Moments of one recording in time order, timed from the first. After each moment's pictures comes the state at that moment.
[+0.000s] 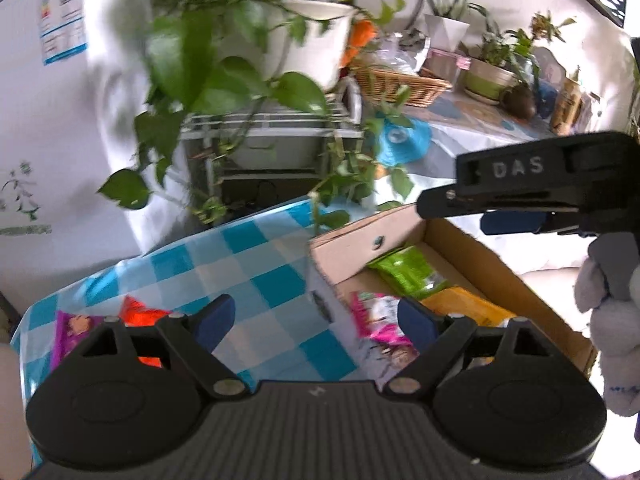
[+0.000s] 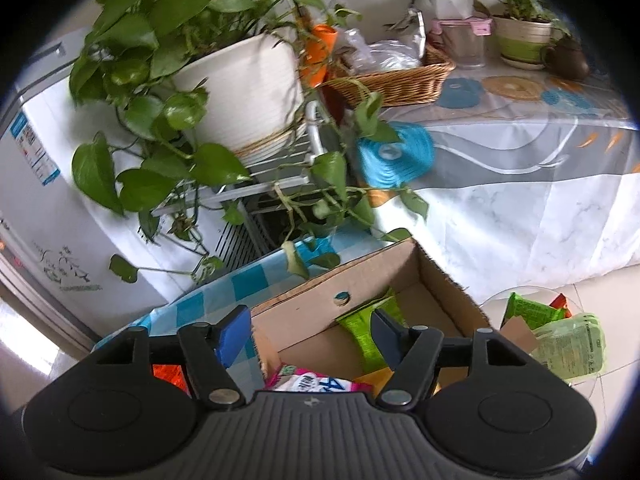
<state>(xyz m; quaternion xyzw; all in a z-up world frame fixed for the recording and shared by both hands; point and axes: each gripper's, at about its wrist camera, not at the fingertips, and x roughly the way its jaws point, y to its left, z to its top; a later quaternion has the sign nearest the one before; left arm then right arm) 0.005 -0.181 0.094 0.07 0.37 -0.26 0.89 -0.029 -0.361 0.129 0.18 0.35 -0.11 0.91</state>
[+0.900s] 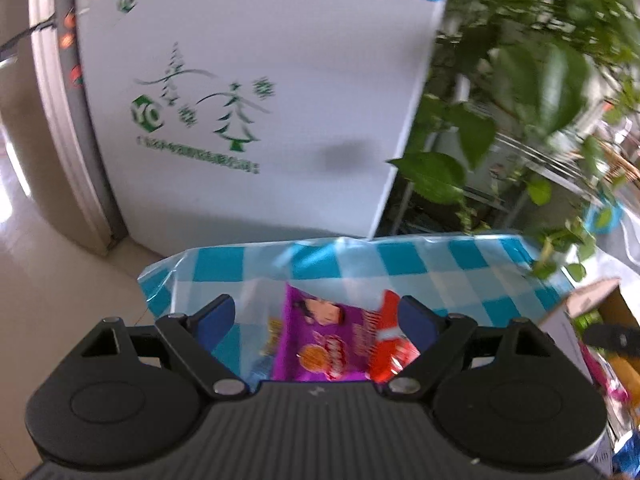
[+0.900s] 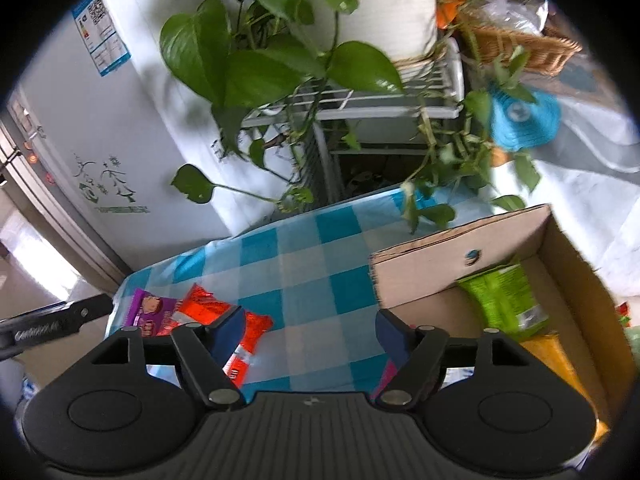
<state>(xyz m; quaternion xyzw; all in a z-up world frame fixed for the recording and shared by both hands) 0.099 -0.005 0.068 -0.03 0.40 -0.06 0.91 0.023 -0.278 0.093 0.13 0.42 -0.01 0.90</state>
